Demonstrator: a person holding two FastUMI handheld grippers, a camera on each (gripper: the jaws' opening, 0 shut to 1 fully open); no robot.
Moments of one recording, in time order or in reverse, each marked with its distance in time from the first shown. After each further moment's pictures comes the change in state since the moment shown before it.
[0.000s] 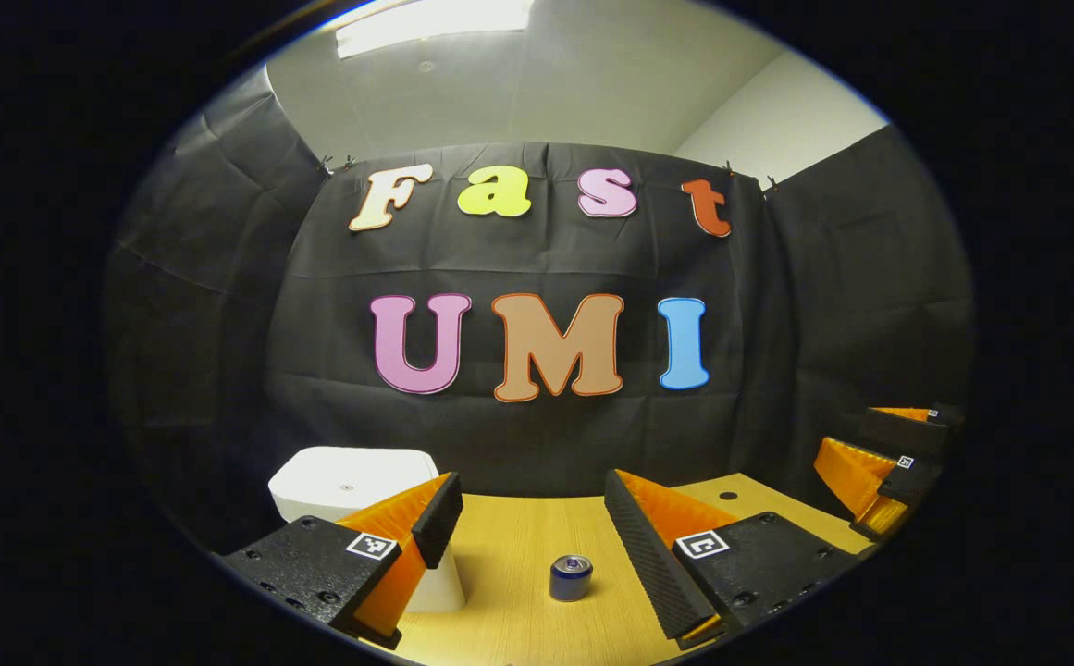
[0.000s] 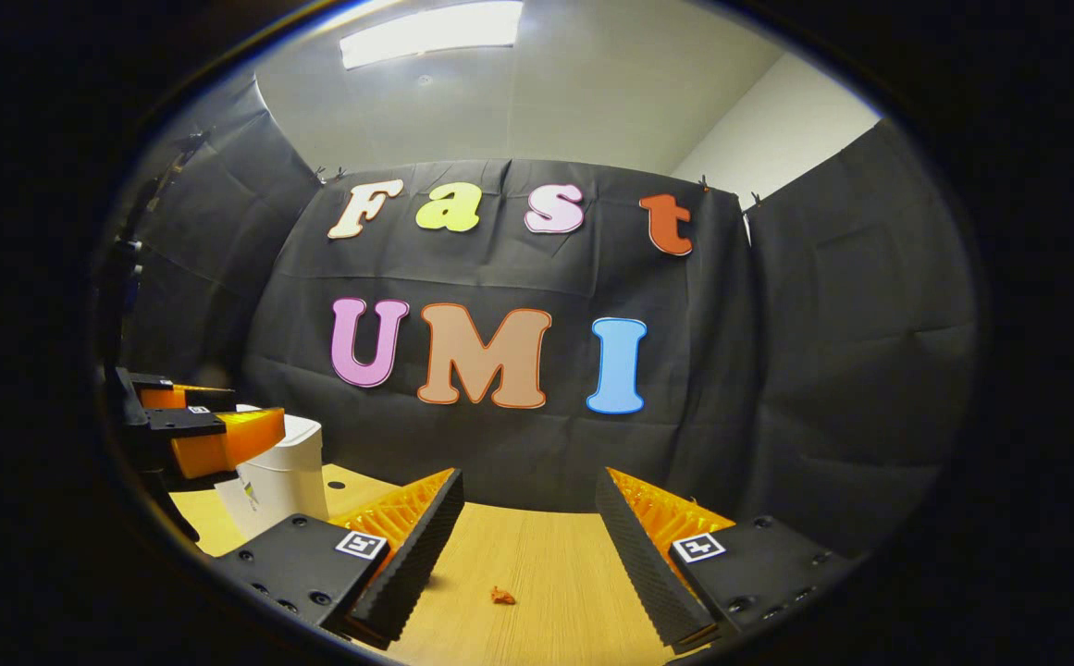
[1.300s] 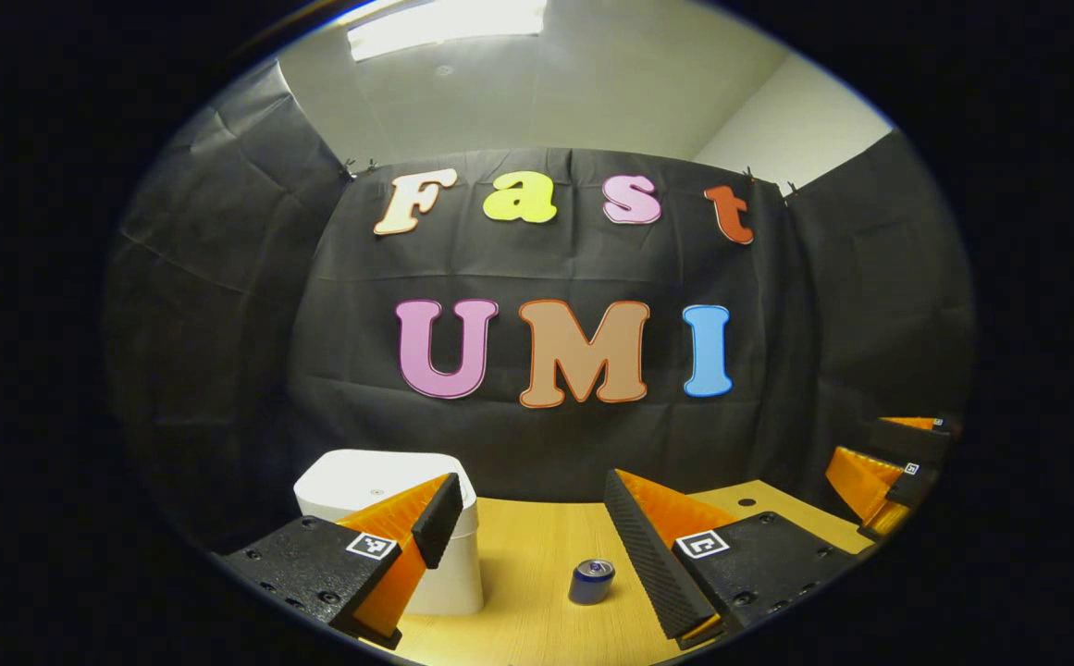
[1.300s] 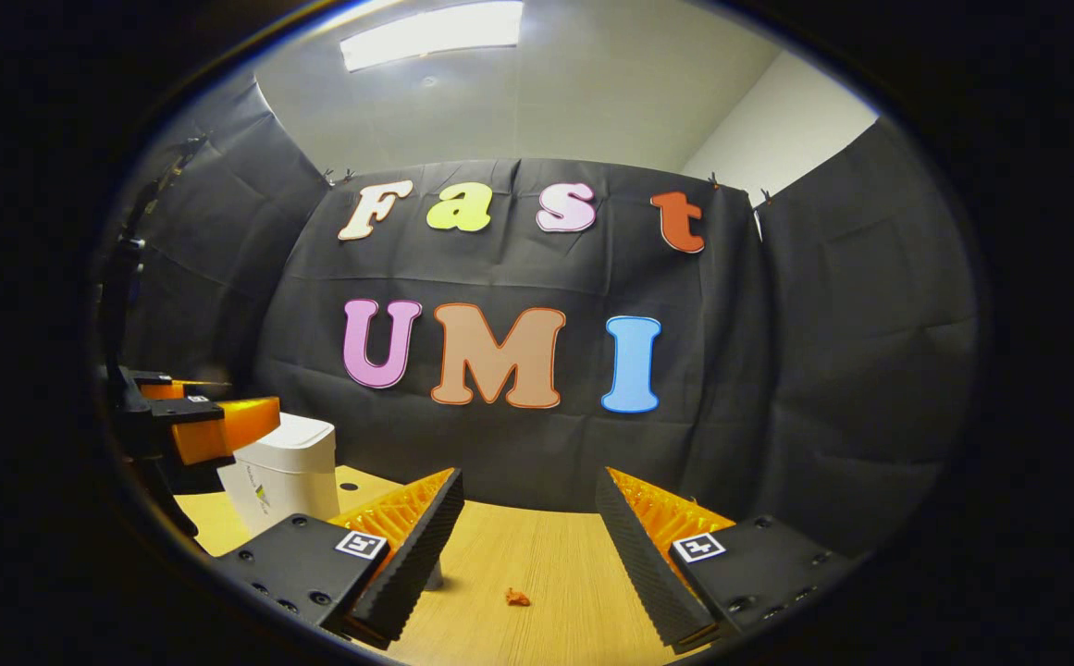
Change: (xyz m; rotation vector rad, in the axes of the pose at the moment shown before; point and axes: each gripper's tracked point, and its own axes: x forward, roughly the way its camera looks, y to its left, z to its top) left arm -0.001 0.030 0.010 -0.022 -0.043 0.067; right arm 0.003 0.013 -0.004 0.001 0.003 0.032
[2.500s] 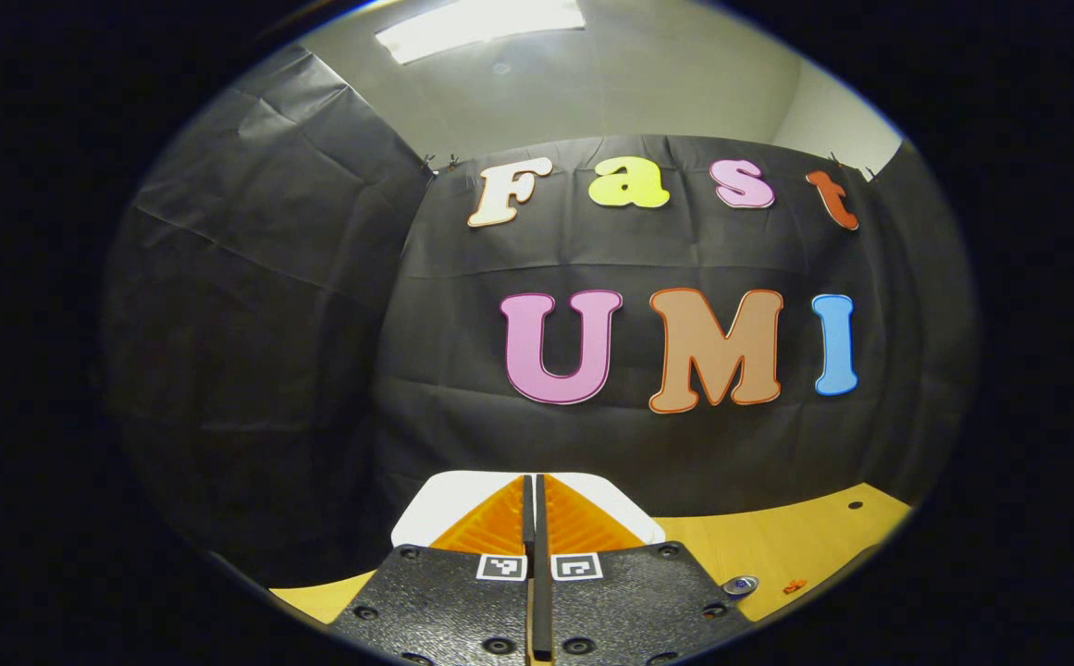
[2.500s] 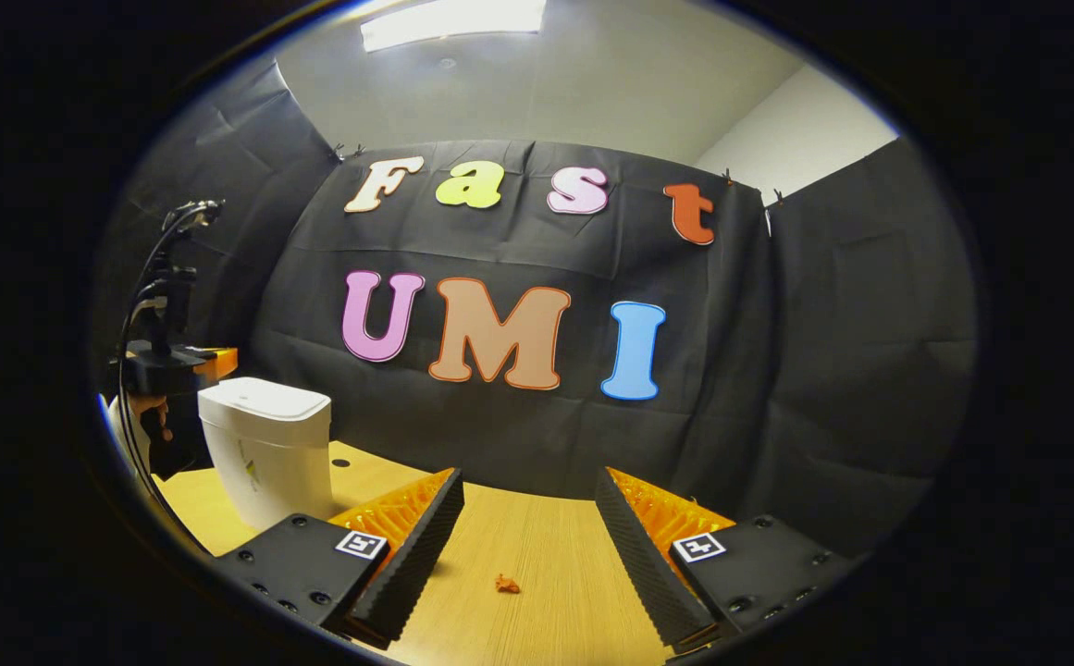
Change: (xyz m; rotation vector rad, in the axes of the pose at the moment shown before) left arm 0.077 0.155 -0.043 0.057 0.015 0.263; right arm 0.004 0.006 -0.013 -0.069 0.052 -0.026
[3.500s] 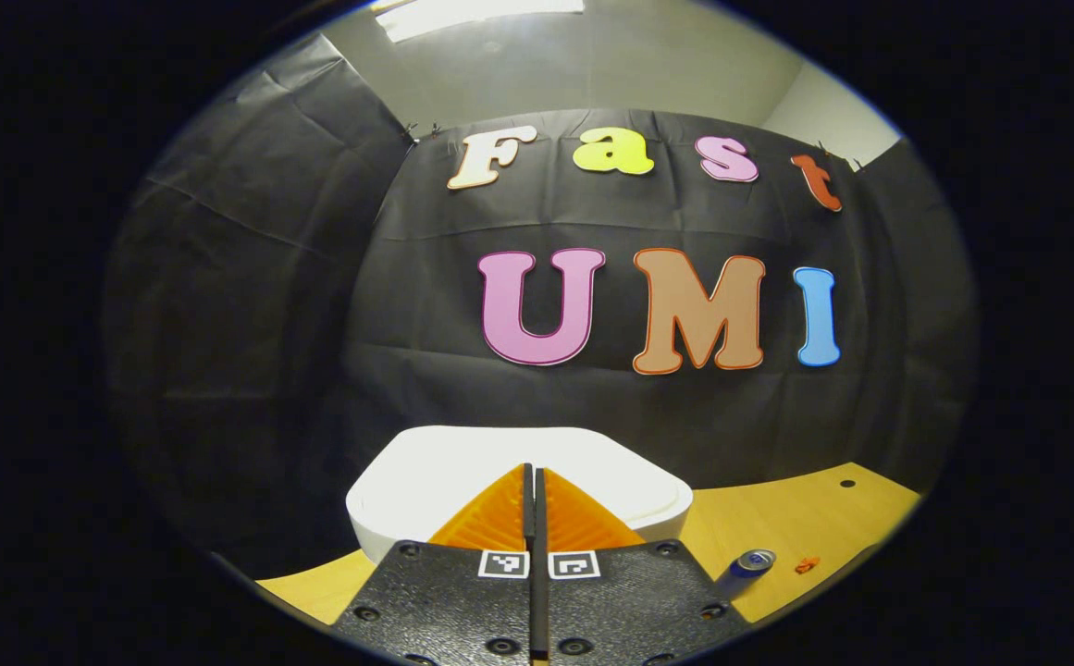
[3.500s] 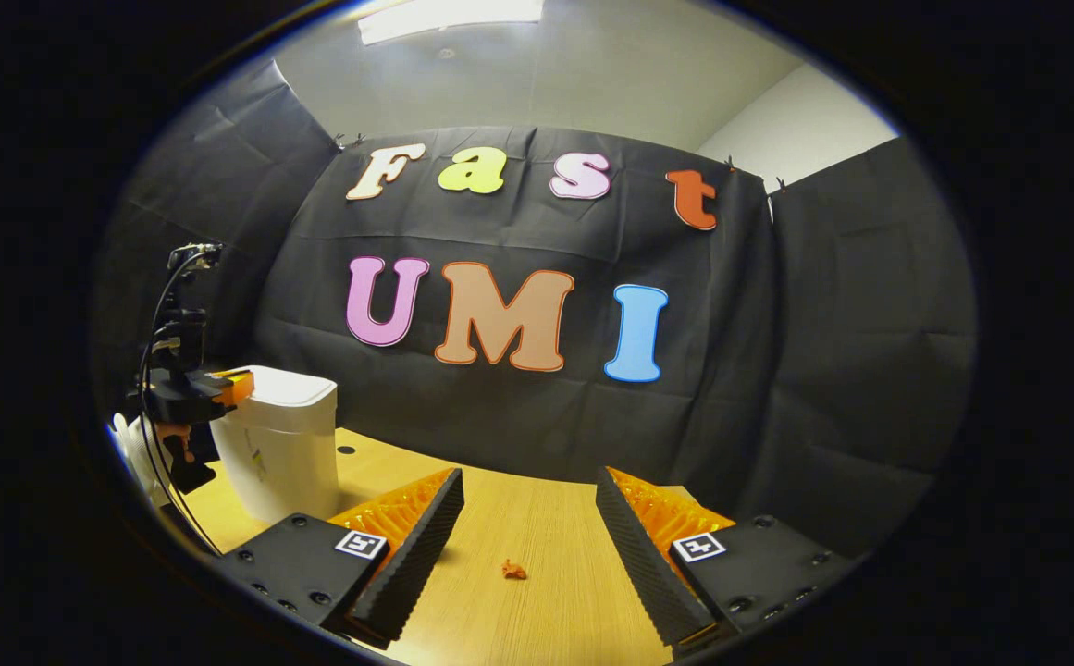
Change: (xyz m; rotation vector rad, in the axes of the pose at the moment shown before) left arm 0.010 -0.004 -0.047 -0.050 0.060 -0.099; right arm -0.011 0.009 -0.017 -0.001 0.053 0.012
